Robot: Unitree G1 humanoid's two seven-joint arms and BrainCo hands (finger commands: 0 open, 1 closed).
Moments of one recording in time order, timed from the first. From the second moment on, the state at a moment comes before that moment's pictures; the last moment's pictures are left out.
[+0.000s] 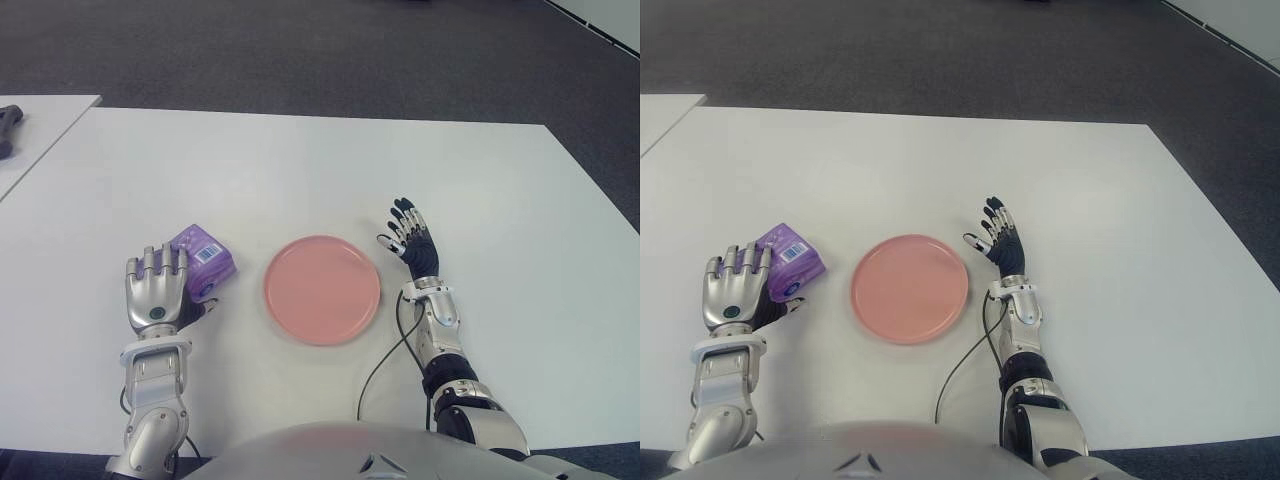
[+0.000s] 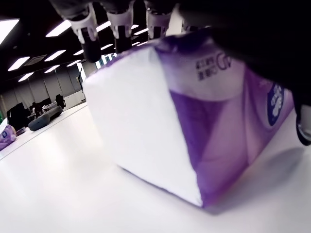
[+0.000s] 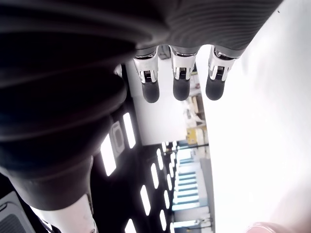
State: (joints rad) left arm 0.40 0.32 -0.17 -0.28 1.65 0.48 -0.12; right arm -0.24 0.00 -0.19 0.80 0.16 -0.64 0.31
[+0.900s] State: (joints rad) left arm 0.33 0.35 -0.22 -0.13 1.56 0.47 0.05; right arm -0.22 -0.01 -0.20 0.77 0.17 -0.62 0.32
